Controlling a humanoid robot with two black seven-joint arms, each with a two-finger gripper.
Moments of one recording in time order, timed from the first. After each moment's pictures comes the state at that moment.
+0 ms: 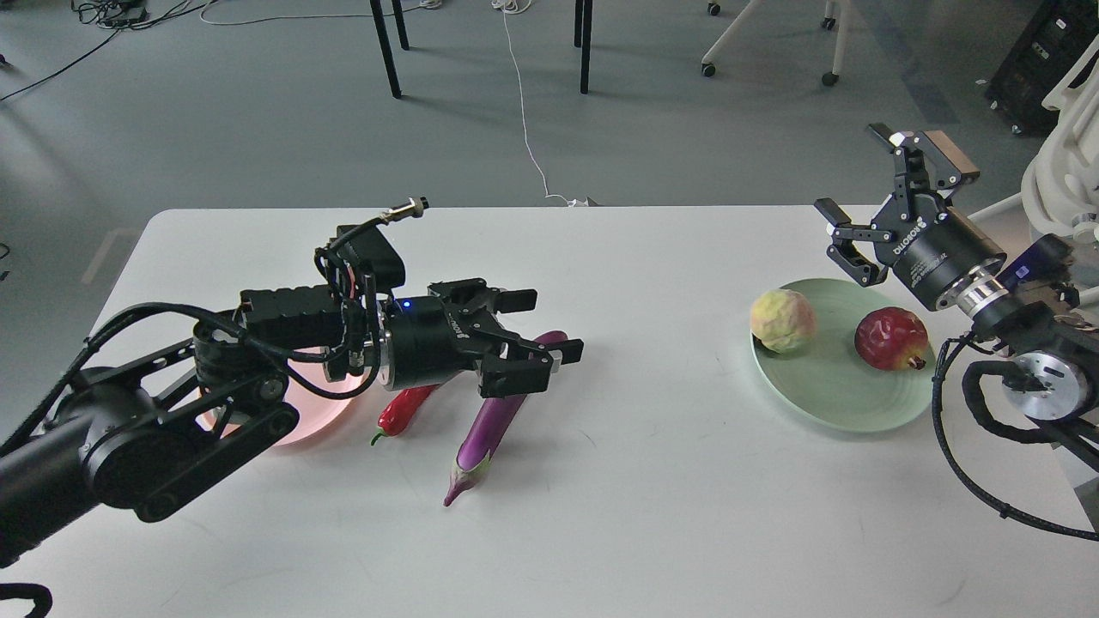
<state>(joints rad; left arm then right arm) -0.70 0.45 -0.62 -1.45 2.04 -0.36 -0.37 0.64 -0.72 0.47 1.10 -0.07 0.30 0.49</state>
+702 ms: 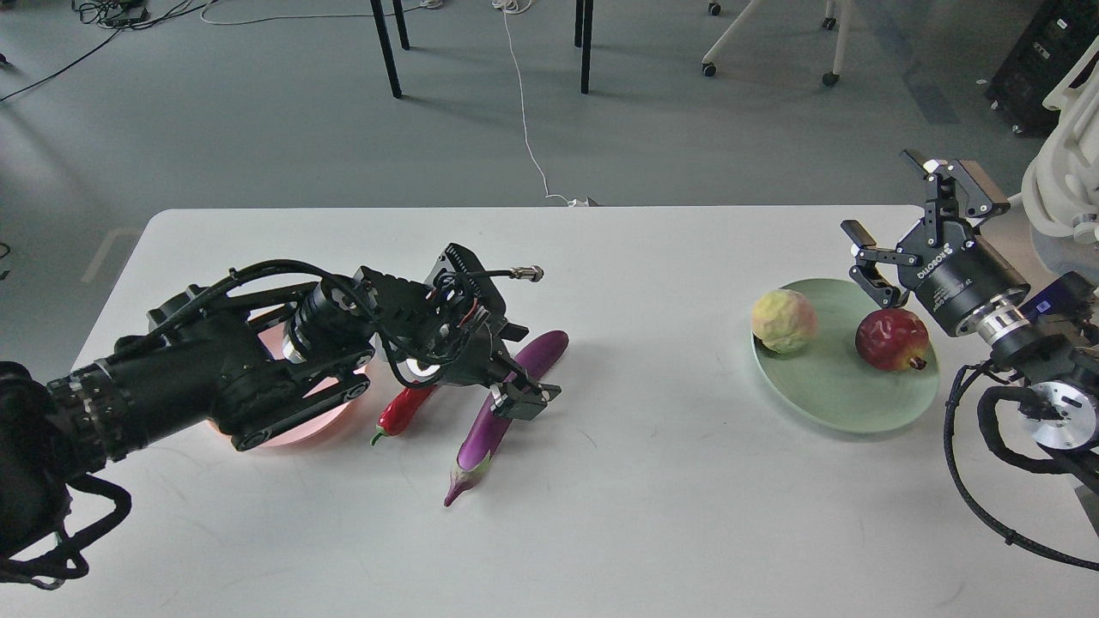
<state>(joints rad) -0.96 0.25 -0.22 -1.03 2.13 -0.39 -0.37 0.56 -0.72 0.55 1.10 -0.07 0.30 0.49</state>
